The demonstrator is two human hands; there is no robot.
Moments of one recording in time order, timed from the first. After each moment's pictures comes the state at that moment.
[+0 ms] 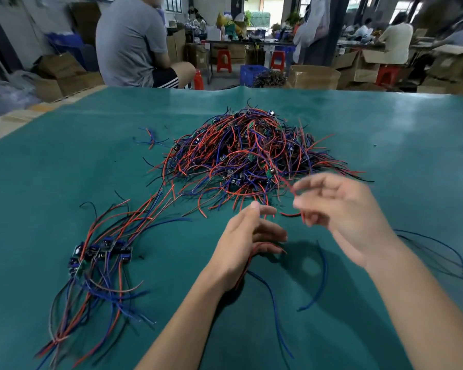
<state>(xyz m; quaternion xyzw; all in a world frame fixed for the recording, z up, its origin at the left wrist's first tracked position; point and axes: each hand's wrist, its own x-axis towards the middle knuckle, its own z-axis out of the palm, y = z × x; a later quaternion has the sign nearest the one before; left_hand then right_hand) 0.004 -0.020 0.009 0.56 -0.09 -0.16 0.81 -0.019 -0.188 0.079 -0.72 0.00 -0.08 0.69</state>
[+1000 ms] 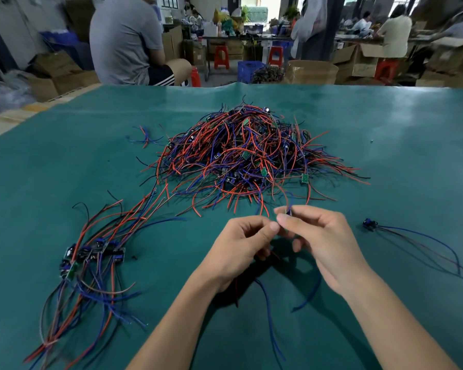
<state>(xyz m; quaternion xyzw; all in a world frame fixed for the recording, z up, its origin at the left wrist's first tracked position) -0.002 -0.013 0.012 0.67 -0.21 -0.13 0.70 -0.028 -0.180 0.024 -0.68 0.03 -0.06 0.73</state>
